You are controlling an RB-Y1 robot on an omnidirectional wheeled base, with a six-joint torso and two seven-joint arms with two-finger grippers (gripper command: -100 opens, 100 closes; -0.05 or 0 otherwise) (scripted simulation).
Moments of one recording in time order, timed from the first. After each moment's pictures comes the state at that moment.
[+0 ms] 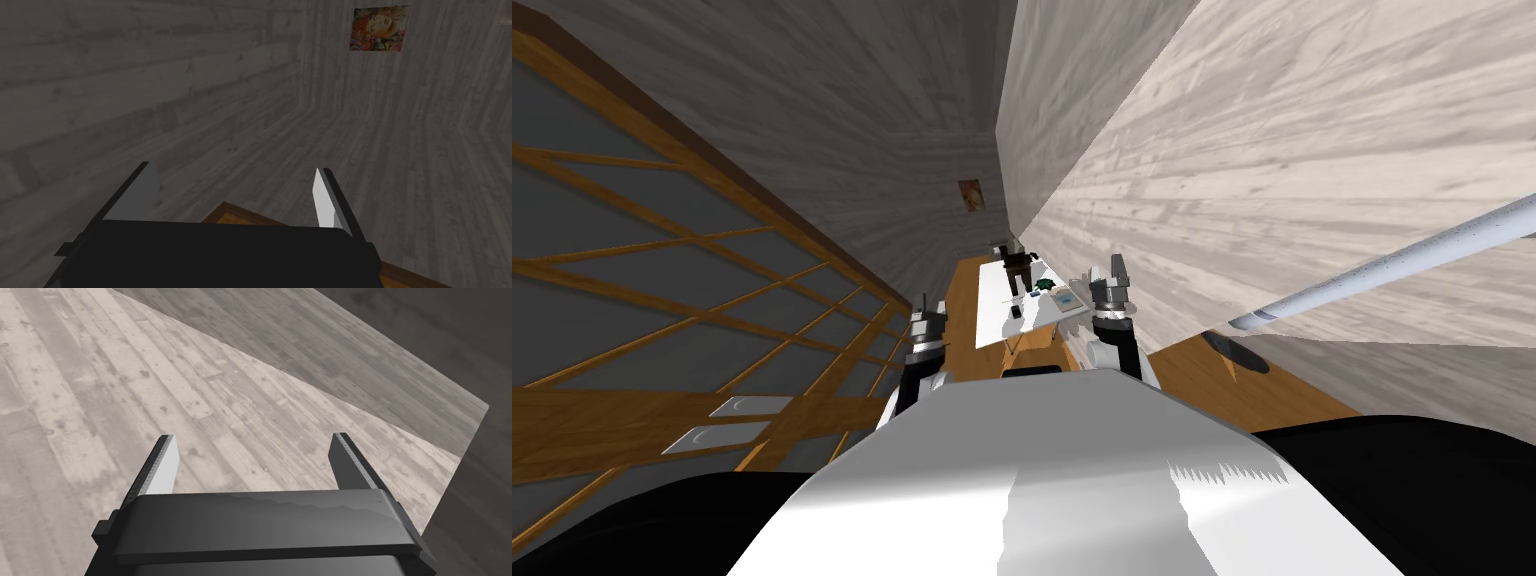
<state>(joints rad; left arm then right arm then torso) 0.56 0.14 0.08 -2.18 0.07 -0.43 0.06 0.45 0.04 0.03 -2.28 0.12 -0.44 -0.07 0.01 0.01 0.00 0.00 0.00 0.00</state>
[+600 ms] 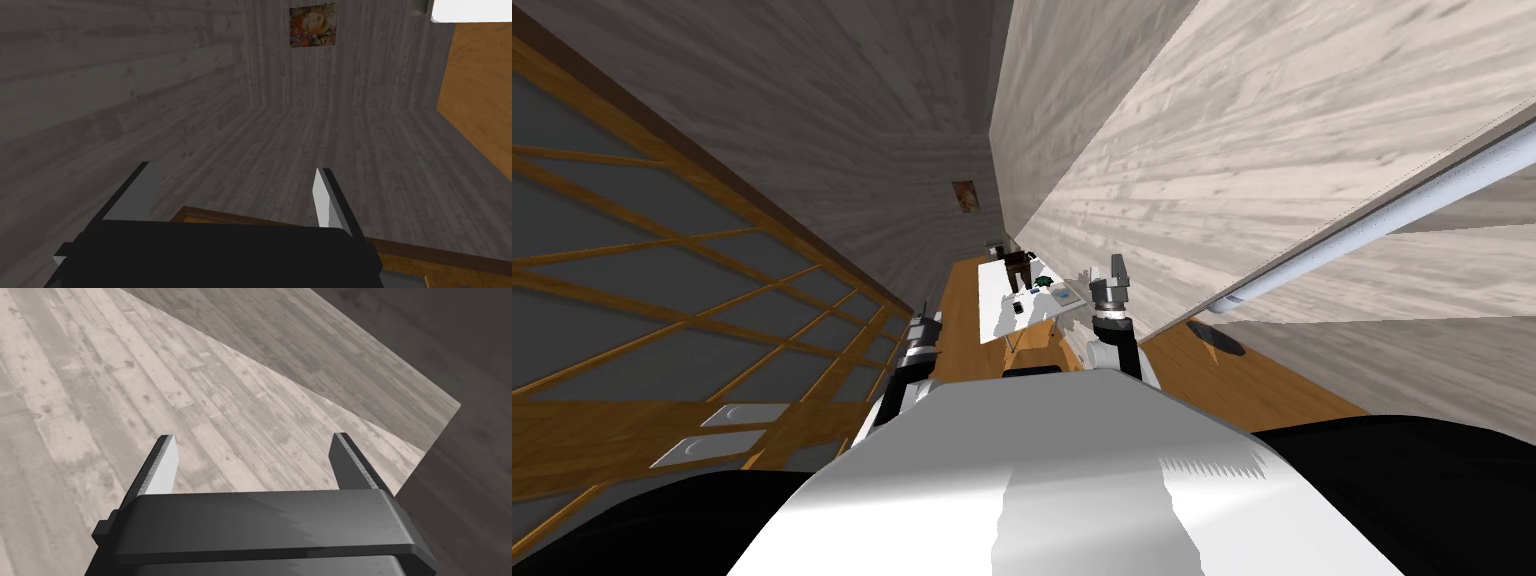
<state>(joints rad) 0.60 0.24 0.14 -2.14 0.20 -0.28 0.00 0.45 0.04 0.03 -2.28 0.12 -0.44 -0.07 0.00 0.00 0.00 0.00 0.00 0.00</state>
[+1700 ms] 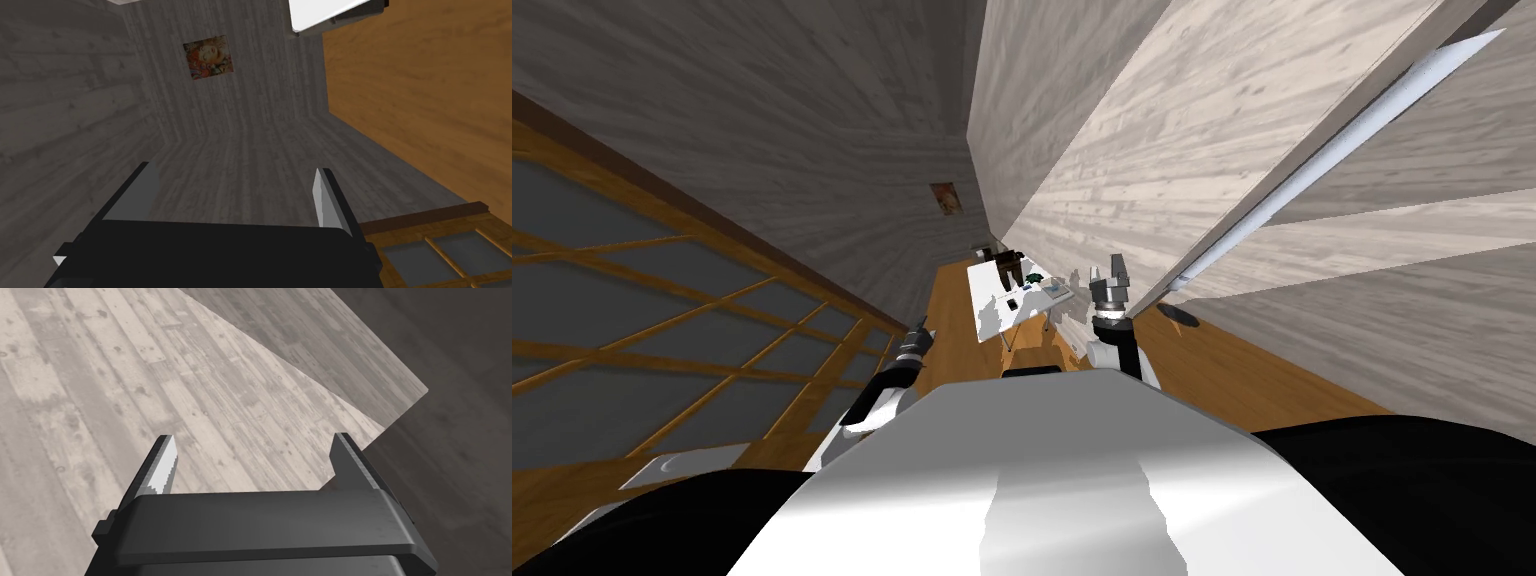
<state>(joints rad) 0.64 0.44 0.22 -2.05 0.45 0.02 -0.10 0.45 0.04 0.03 -2.28 0.12 -0.44 -0.07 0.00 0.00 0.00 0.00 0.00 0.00</state>
